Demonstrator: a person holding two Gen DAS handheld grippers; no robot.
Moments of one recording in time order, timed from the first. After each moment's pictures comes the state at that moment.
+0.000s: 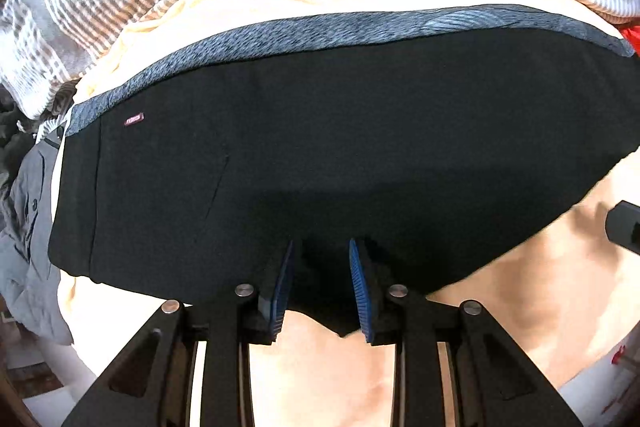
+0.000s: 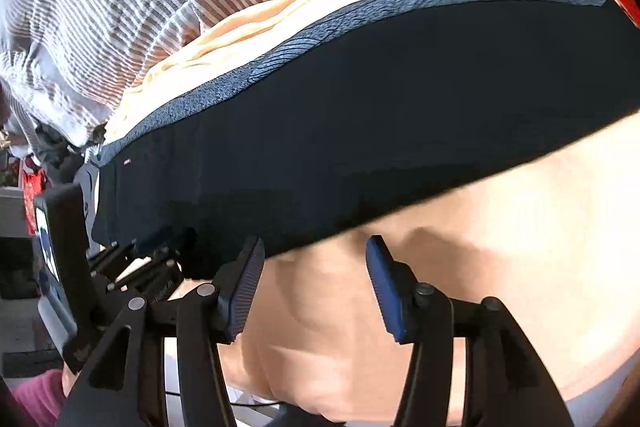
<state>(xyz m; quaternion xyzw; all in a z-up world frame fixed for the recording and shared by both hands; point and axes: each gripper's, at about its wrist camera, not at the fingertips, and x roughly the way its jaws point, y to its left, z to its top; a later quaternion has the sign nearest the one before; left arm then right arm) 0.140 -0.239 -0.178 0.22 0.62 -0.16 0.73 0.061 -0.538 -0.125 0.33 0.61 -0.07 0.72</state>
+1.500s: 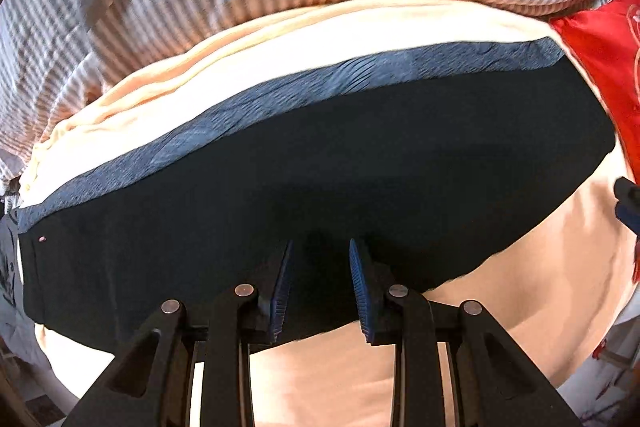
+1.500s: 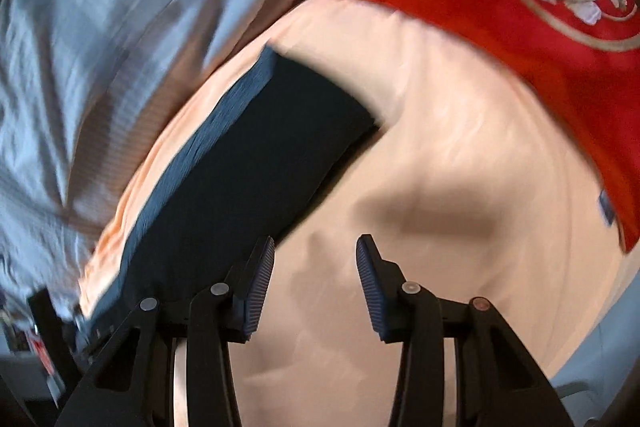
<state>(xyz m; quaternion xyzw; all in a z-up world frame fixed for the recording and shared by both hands) 0.102 -0.473 -0.157 0.22 0.62 -0.23 0.72 -0.067 -0.803 -0.119 0.45 0.49 -0.29 0.69</state>
